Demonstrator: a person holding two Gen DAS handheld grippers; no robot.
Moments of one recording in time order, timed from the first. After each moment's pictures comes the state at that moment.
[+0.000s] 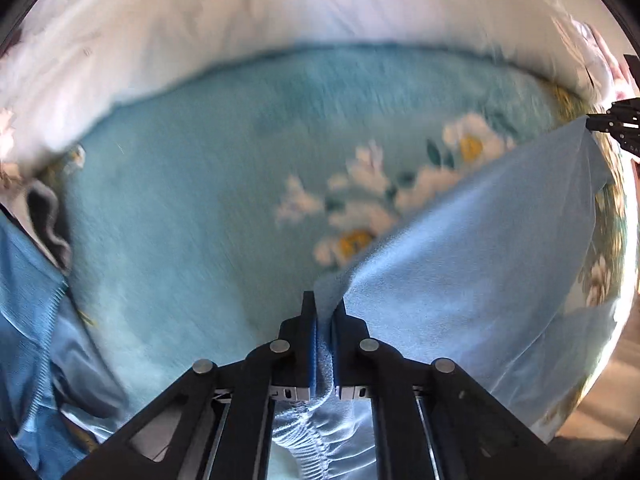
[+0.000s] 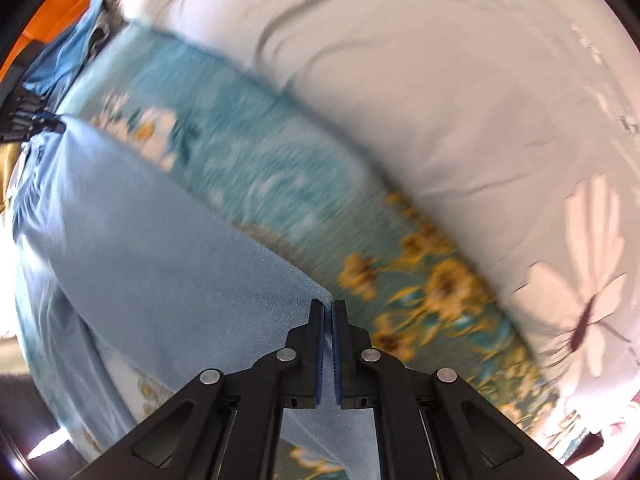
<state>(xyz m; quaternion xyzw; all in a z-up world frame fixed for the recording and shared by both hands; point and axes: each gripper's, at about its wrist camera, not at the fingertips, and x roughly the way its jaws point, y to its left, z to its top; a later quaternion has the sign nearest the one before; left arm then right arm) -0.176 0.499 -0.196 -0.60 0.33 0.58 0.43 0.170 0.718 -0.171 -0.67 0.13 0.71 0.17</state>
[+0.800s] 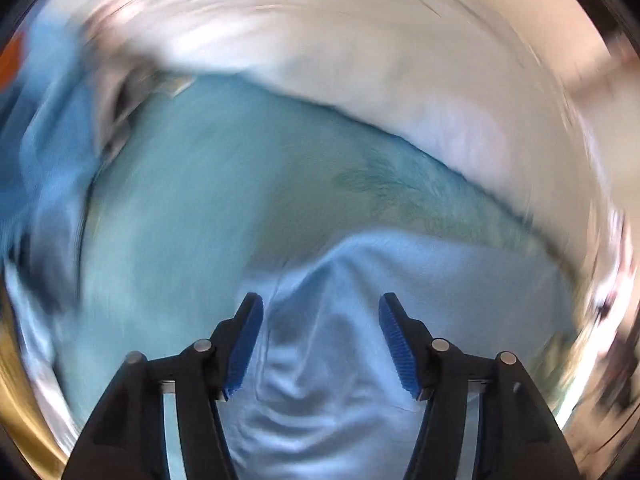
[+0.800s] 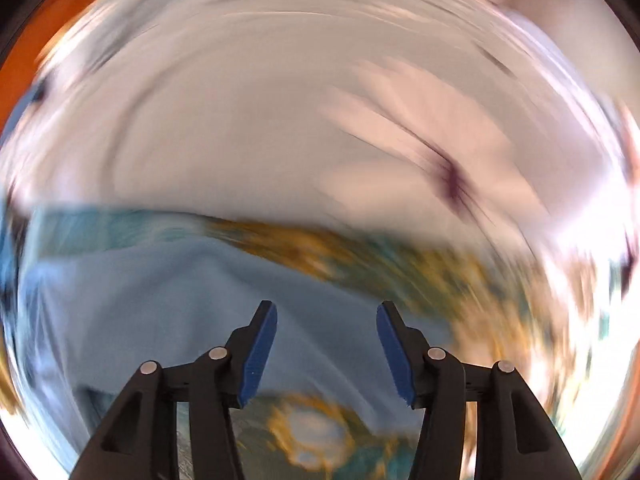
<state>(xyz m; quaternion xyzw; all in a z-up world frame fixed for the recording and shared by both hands) -0.184 0.436 -0.185 -0.67 0.03 0.69 0.28 0.364 0.742 -0.139 -0.50 0.34 0.66 0.45</state>
